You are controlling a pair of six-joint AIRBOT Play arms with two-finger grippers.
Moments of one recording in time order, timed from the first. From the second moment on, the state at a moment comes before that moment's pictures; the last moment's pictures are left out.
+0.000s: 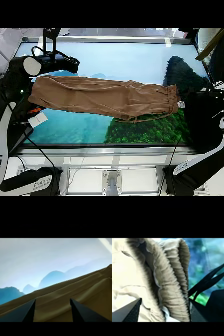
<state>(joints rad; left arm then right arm) -0.21 -1.28 1.43 1.30 -0.72 -1.14 -0.68 -1.97 1.61 -0.74 1.45 1.04</state>
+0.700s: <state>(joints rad) -0.21 -1.28 1.43 1.30 -0.72 -1.14 -0.63 -1.97 1.61 -0.87 1.43 1.05</state>
